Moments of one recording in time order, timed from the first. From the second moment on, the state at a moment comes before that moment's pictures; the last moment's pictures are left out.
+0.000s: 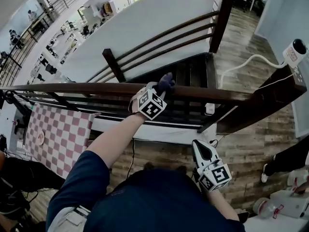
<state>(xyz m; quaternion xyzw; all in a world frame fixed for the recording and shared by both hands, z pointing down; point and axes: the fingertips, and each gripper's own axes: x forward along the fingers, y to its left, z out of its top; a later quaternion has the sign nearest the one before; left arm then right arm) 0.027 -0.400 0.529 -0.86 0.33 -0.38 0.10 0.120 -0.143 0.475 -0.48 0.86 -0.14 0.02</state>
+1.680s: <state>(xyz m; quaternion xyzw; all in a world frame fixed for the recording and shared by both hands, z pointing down) -0.007 -0.119 0.466 -0.96 0.26 -0.09 -0.06 0.040 -0.116 0.456 -0.38 0.92 -0.10 0.00</state>
